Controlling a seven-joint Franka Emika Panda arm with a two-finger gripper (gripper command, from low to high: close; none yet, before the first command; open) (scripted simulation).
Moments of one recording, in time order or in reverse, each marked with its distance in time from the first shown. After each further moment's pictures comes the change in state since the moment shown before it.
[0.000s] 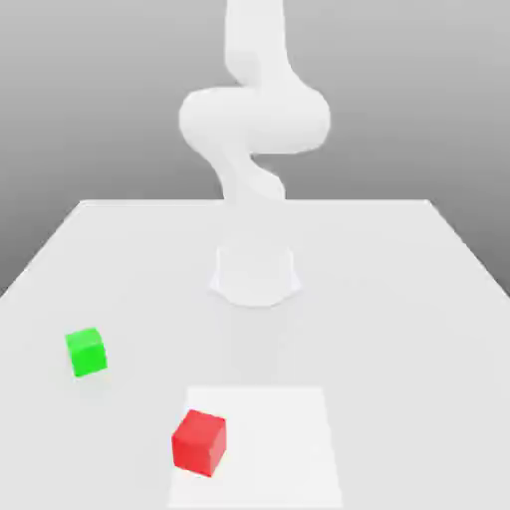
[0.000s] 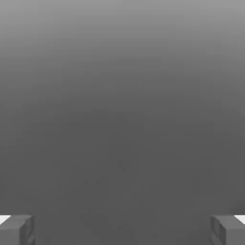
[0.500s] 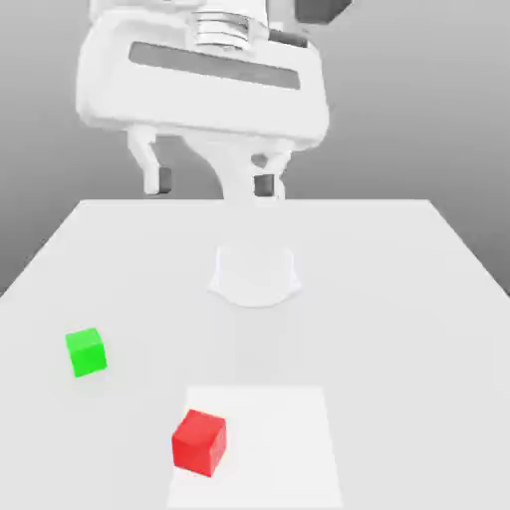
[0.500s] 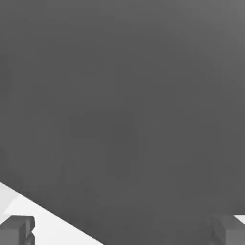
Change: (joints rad) arm 0.129 0.419 -0.202 -0.148 -0.028 0.202 -0.622
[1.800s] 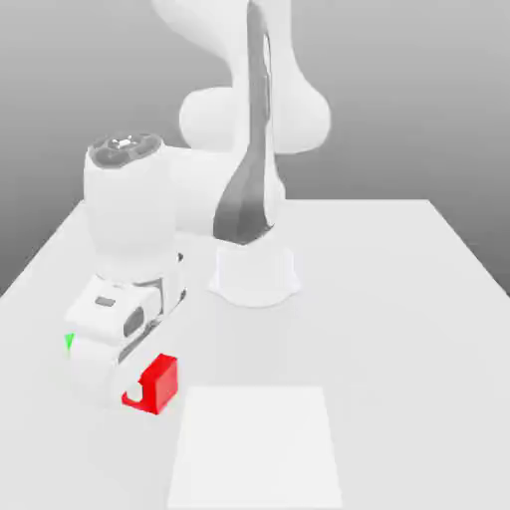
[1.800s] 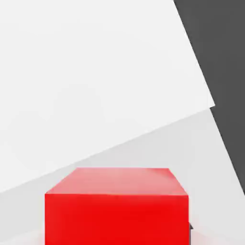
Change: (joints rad) arm -0.303 0.290 -0.145 -0.242 -0.040 0.166 -0.881
